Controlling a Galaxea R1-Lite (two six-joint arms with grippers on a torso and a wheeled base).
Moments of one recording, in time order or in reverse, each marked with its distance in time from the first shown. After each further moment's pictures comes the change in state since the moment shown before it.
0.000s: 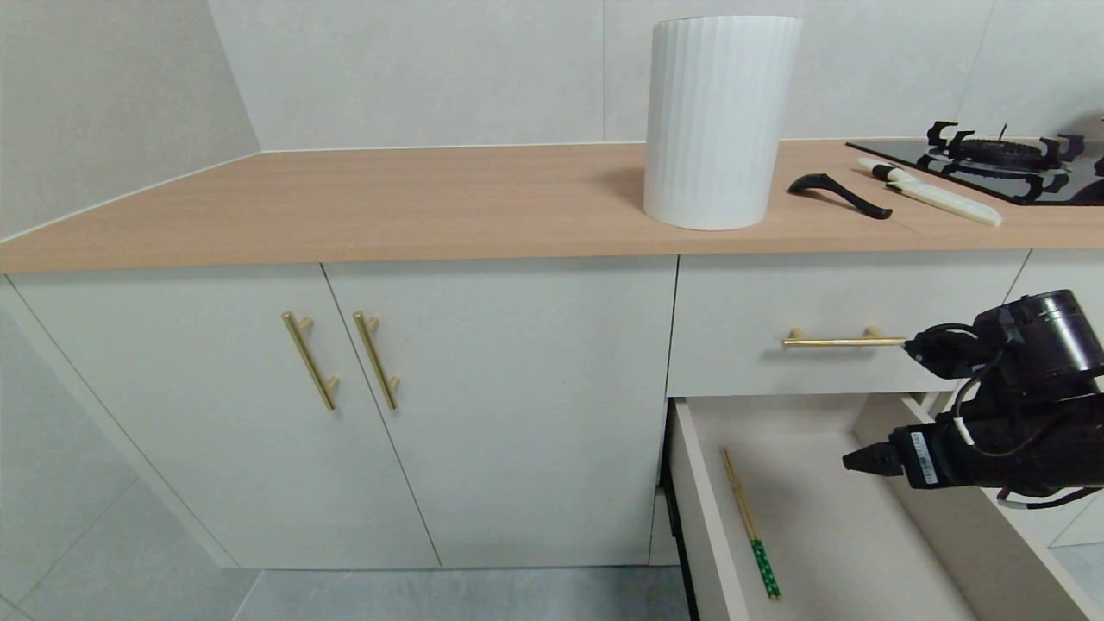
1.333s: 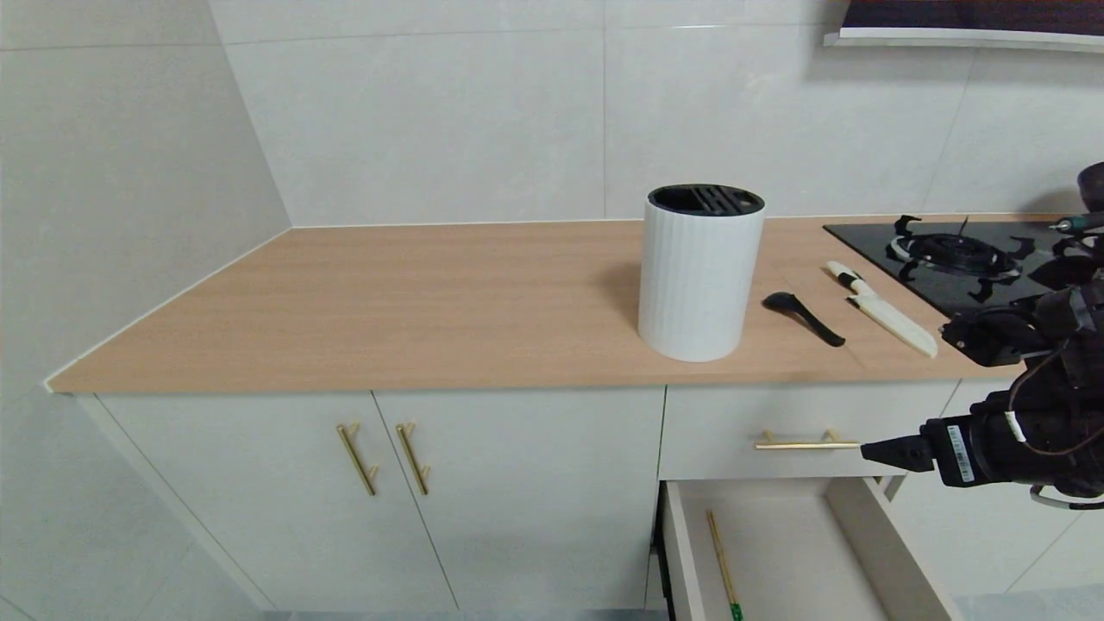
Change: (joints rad) left arm 0.000 0.000 0.000 0.000 0.000 0.000; right arm -0.010 -0.107 0.019 0.009 0.036 -0.043
